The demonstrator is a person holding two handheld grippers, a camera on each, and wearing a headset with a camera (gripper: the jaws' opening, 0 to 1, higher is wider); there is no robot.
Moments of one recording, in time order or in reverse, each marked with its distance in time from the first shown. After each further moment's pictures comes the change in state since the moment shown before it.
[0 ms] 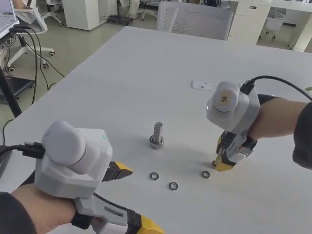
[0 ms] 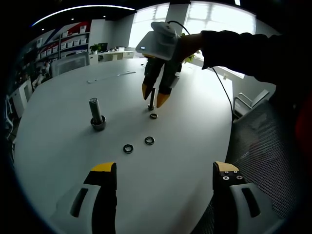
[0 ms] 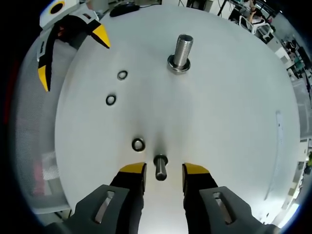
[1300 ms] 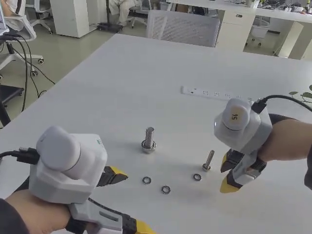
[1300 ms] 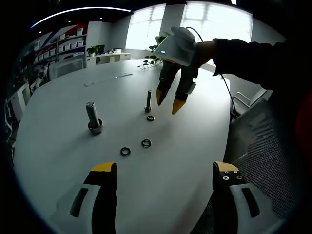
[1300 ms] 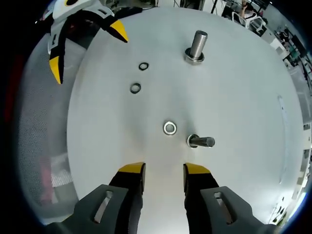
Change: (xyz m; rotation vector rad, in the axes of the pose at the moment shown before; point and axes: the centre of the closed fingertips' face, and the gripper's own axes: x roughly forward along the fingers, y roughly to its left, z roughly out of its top) left arm 0.000 -0.005 0.004 0.022 -0.010 -0.016; right arm -0.005 0.049 -0.017 0.075 -0.041 0.026
